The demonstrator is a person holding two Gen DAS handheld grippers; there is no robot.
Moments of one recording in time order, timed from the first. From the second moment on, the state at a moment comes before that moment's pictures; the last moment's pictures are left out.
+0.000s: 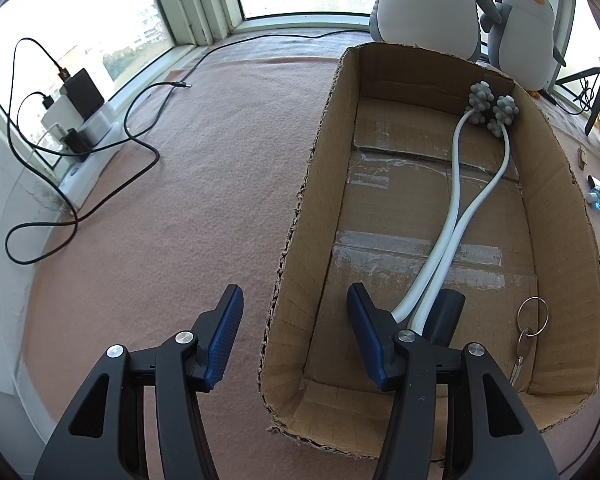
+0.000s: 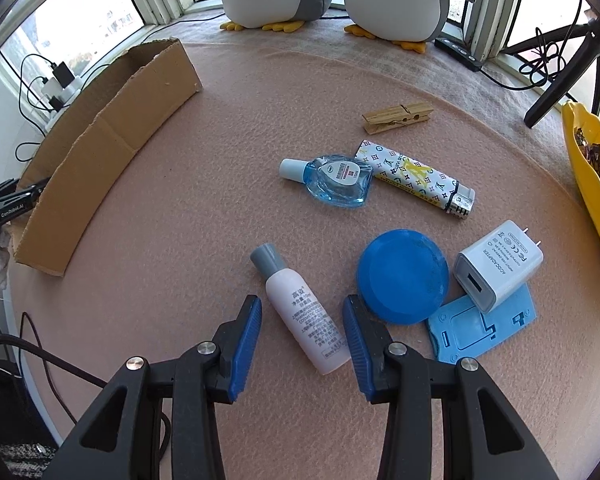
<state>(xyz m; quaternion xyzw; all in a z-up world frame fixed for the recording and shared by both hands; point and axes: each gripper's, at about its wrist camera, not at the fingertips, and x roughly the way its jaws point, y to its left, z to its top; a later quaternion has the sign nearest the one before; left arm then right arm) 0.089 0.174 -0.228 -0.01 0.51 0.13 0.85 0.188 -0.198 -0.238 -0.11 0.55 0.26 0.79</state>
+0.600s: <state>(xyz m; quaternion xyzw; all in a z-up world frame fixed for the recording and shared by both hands) 0.088 0.175 -0.228 -0.01 0.51 0.13 0.85 0.173 -0.207 -0.238 -0.05 0.54 0.22 0.81</state>
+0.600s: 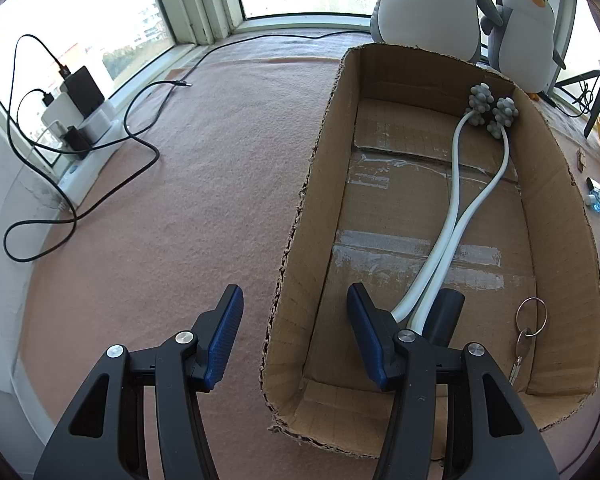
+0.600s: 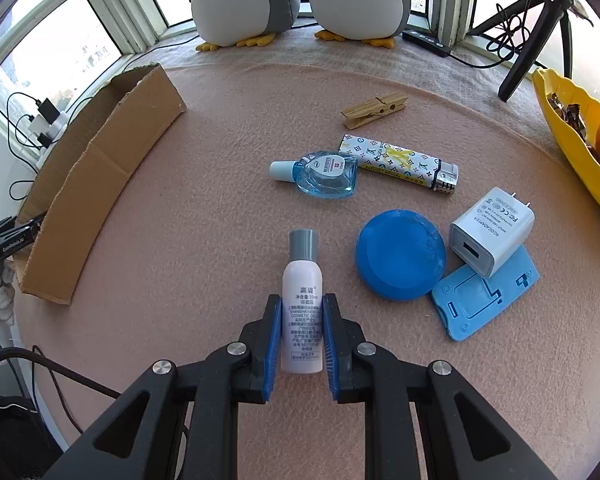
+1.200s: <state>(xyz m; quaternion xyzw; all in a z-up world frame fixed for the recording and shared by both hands) 0.088 0.174 -0.228 -0.01 0.51 0.12 0.85 0.158 -0.197 -0.198 0.01 0.49 0.23 0.84</state>
